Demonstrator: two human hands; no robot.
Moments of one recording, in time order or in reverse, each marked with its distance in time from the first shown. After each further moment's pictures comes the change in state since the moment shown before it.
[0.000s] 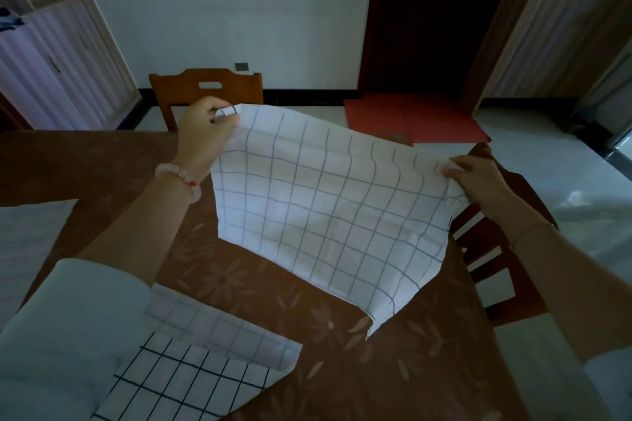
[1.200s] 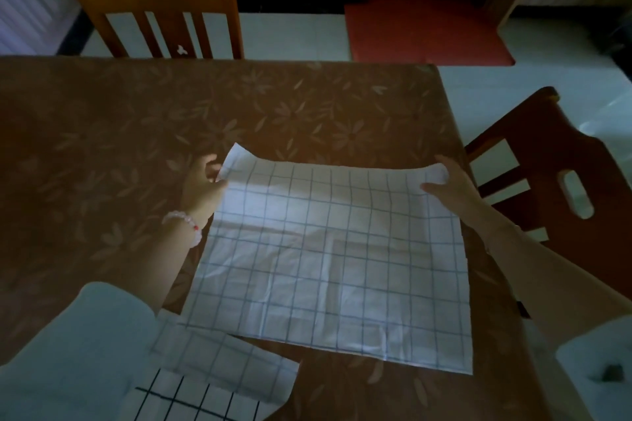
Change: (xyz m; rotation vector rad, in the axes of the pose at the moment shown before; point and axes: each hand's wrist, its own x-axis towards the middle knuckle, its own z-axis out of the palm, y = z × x) left_hand -0.016 -0.232 0.099 0.151 -0.213 -0.577; right_hand 0.087 0.124 0.114 -0.265 -0.190 0.234
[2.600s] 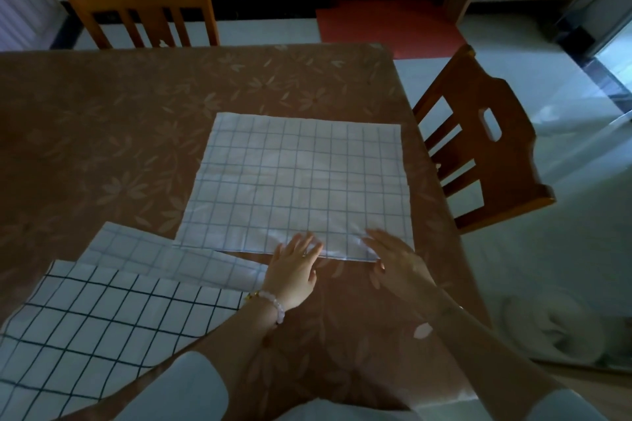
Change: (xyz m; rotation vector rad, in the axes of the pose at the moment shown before) left_hand -0.299 -0.034 0.106 0.769 -0.482 0.676; right_hand -0.236 0.141 0.063 -0.471 0.053 -0.709
